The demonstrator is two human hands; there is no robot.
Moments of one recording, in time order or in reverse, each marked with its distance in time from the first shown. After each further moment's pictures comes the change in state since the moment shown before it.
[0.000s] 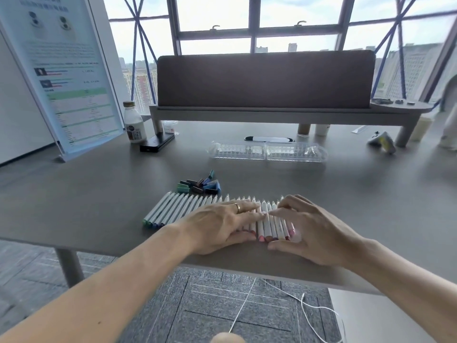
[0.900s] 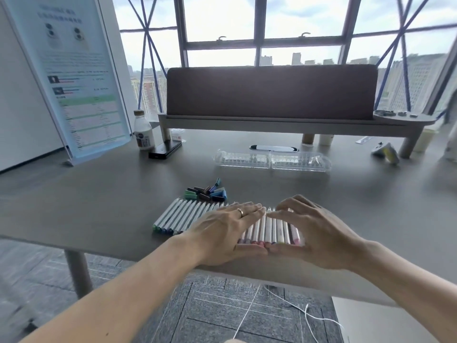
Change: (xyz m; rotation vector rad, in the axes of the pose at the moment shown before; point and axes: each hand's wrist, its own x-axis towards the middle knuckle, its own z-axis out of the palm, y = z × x) left_hand -0.008 0.012 -0.008 0.041 0.023 -0.088; right_hand 0.010 -0.006 -0.015 -0.035 -0.034 -0.004
